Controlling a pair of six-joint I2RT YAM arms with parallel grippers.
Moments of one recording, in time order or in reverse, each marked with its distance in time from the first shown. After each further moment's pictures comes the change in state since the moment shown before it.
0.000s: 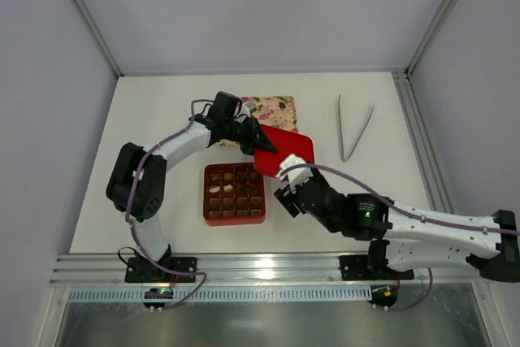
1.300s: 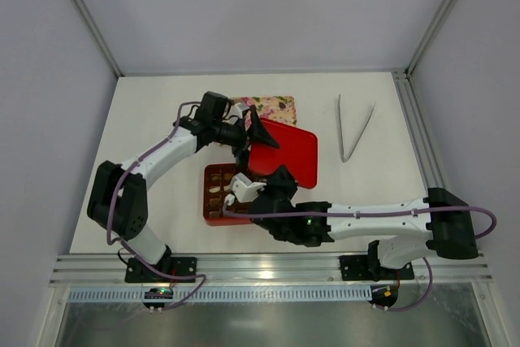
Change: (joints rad) left arm 0.016 -0.184 -0.070 -0.096 0.087 -0.027; right arm 0.172 0.455 0.090 0.338 0.566 -0.710
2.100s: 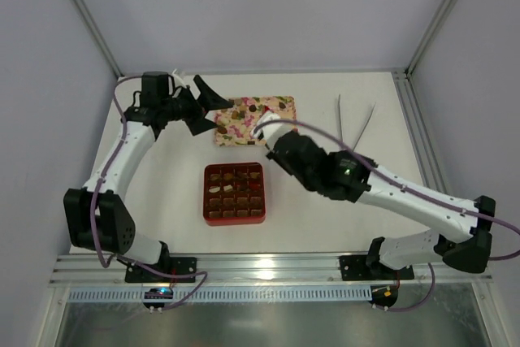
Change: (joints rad) left arm 0.333 -0.113 0.083 -0.047 -0.192 0.158; right arm -0.229 -0.091 0.354 -0.520 -0.434 0.436
